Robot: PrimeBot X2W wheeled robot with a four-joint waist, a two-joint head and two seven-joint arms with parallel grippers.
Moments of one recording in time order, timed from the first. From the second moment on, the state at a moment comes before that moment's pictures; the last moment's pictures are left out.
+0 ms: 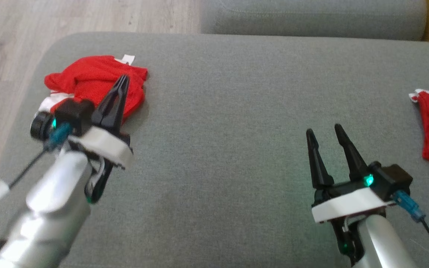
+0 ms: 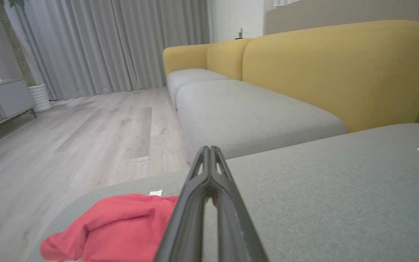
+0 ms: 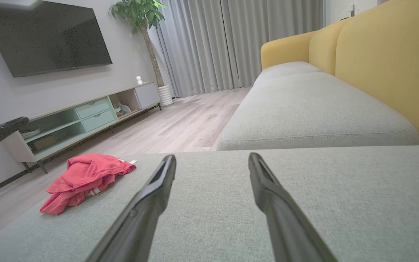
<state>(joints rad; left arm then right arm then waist) -0.70 0.36 -0.75 0.62 -0.63 -0.02 -0.25 -0.13 -0.05 0.18 0.25 0.23 0.13 -0.25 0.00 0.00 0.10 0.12</state>
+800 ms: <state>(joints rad) -0.12 0.27 -0.50 0.26 -0.55 0.20 -0.25 -0.06 -0.05 0.18 0.25 0.24 0.13 -0.25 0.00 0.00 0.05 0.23</state>
